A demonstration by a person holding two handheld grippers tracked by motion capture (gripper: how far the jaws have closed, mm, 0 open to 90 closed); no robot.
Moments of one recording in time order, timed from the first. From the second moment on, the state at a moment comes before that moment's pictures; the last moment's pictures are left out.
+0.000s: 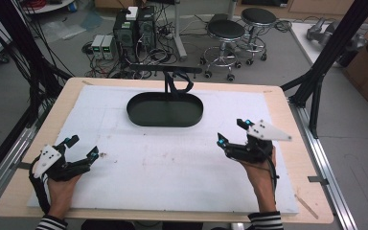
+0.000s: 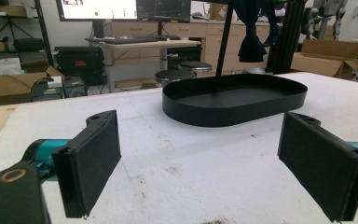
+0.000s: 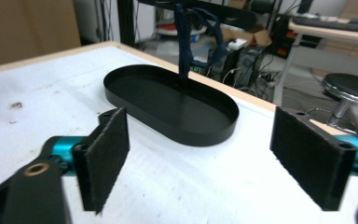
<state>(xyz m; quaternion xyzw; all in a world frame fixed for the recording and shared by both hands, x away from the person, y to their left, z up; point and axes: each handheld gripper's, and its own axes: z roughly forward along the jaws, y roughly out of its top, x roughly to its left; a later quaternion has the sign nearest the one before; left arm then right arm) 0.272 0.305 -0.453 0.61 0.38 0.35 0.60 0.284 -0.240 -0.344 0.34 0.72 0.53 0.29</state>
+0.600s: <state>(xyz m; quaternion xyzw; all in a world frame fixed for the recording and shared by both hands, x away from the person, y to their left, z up) 0.270 0.304 -0.454 0.61 0.37 0.36 0.60 0.250 -0.272 -0.444 0.37 0.66 0.56 0.35</state>
